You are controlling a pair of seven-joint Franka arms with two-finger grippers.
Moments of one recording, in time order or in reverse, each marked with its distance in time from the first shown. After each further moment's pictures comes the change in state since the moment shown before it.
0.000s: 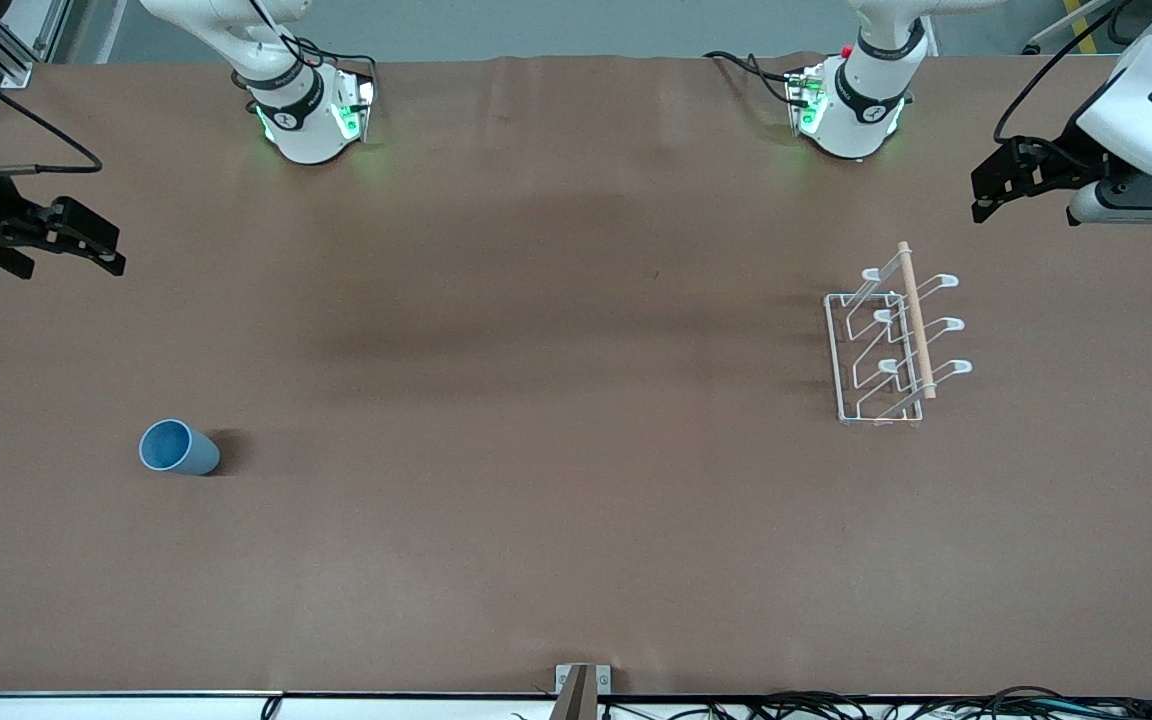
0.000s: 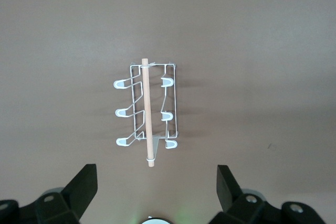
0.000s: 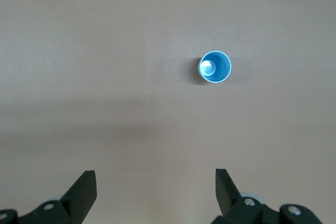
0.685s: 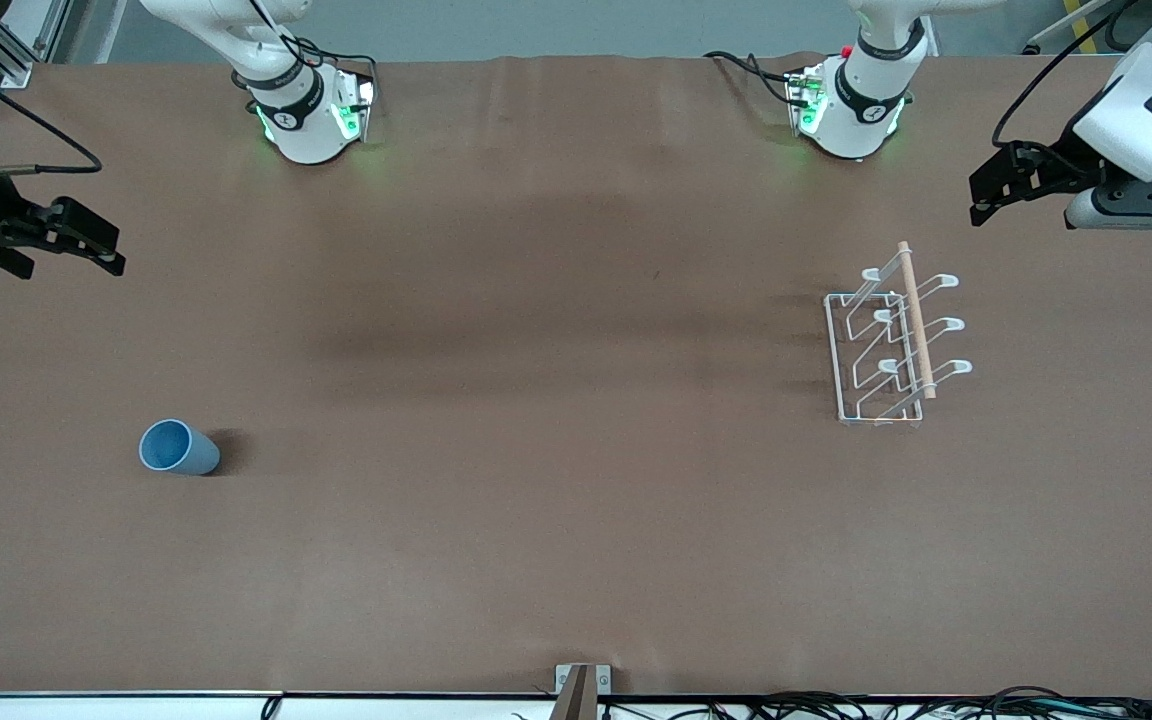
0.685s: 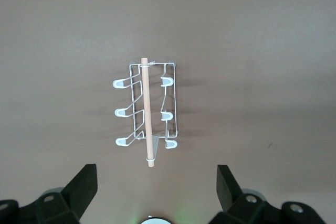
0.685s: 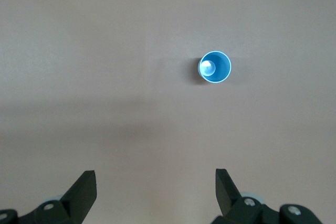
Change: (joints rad) left arm 0.000 0.012 0.000 0.000 0.000 0.000 0.001; right arm -0.002 0.000 0.000 -0.001 0.000 0.002 0.000
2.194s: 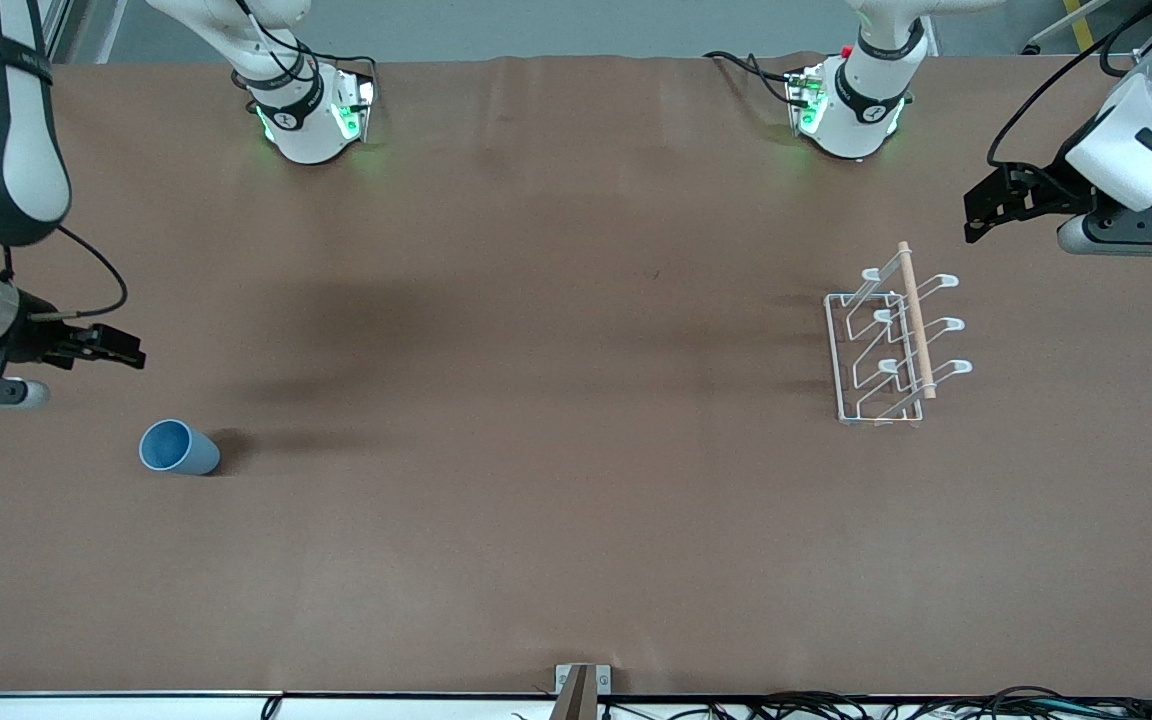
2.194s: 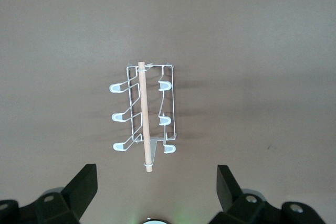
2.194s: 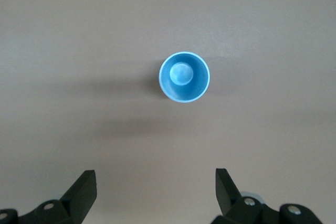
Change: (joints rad) left arm -0.001 0.051 -0.003 0.037 0.000 0.000 0.001; right arm -0.163 0.179 -0.005 -0.284 -0.001 0.412 -0.124
